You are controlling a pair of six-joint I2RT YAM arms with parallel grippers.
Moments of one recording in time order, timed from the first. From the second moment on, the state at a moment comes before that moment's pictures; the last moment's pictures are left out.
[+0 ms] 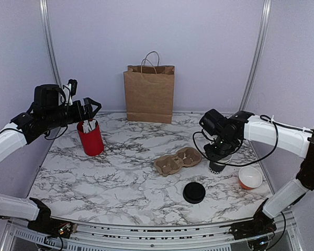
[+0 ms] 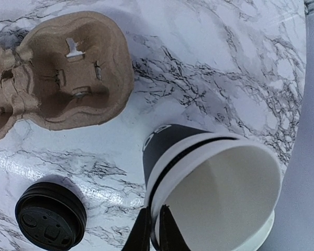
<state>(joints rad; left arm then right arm) -0.43 1.12 1.05 -0.28 0.09 -0.43 0.68 1.50 1.20 -1.00 0.33 0.30</state>
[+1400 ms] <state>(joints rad) -0.56 1.23 1.04 -0.26 0.21 -0.44 0.64 1.54 1.28 -0.96 0.31 0.28</state>
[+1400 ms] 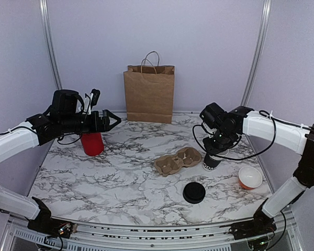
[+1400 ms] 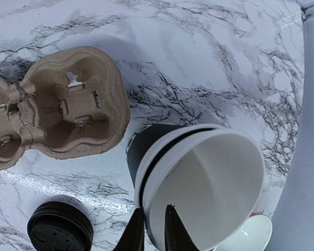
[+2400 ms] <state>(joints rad) -0.57 1.25 1.05 -0.26 0.21 -0.44 0.66 1.55 1.35 -1.05 0.40 0.26</state>
